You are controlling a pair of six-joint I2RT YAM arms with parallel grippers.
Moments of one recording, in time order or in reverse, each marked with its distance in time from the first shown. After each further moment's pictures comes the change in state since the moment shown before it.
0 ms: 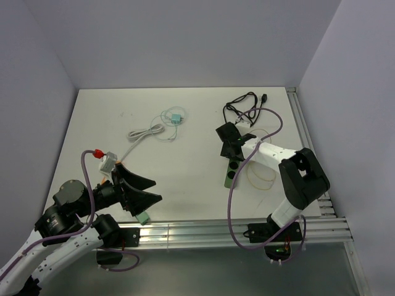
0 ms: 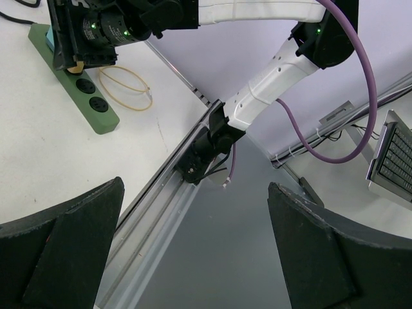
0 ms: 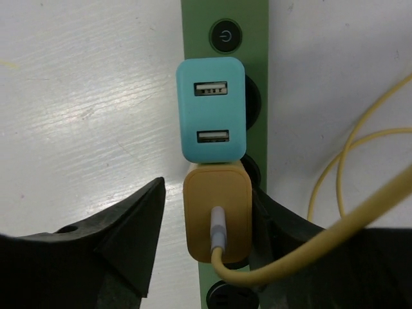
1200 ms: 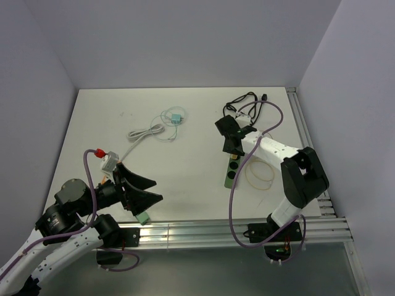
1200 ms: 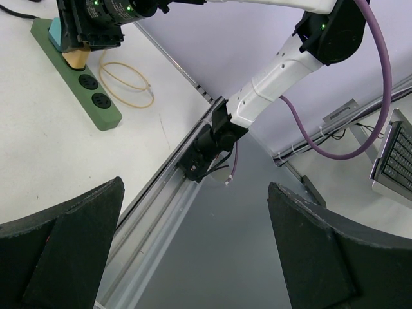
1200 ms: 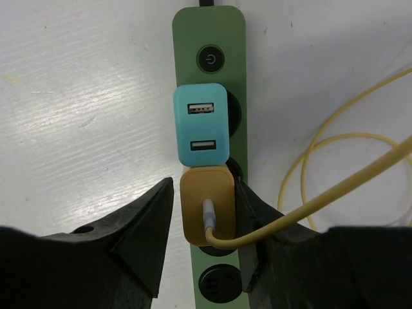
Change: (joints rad) left arm 0.000 0.012 0.002 -0.009 -0.001 0.005; right arm -0.008 0.006 0.127 -0.151 0.043 -0.024
